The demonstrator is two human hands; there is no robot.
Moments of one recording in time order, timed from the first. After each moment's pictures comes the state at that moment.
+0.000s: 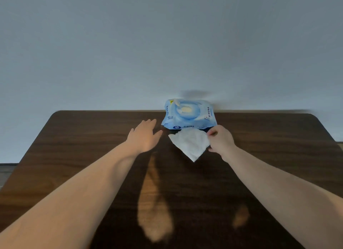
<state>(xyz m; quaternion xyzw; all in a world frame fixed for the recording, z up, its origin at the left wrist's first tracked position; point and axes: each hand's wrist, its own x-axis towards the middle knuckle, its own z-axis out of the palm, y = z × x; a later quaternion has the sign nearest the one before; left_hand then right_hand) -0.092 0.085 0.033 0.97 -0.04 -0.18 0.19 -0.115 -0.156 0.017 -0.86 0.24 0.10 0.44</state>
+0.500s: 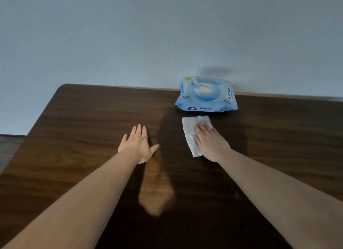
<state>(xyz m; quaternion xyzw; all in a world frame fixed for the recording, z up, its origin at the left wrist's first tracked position) -0.139 0.142 -0.034 0.96 0.00 -0.29 0.03 -0.120 -0.110 -0.077 -0.97 -0.14 0.21 0.01</state>
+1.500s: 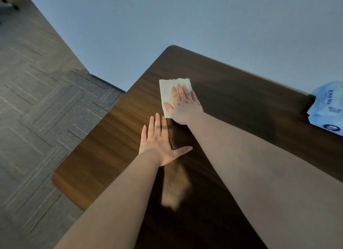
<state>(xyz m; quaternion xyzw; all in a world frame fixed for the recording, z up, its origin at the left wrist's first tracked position) -0.229 0.329 -0.081 0.94 0.22 -0.24 0.10 -0.085 0.284 -0.102 -0.92 -0.35 0.18 0.04</state>
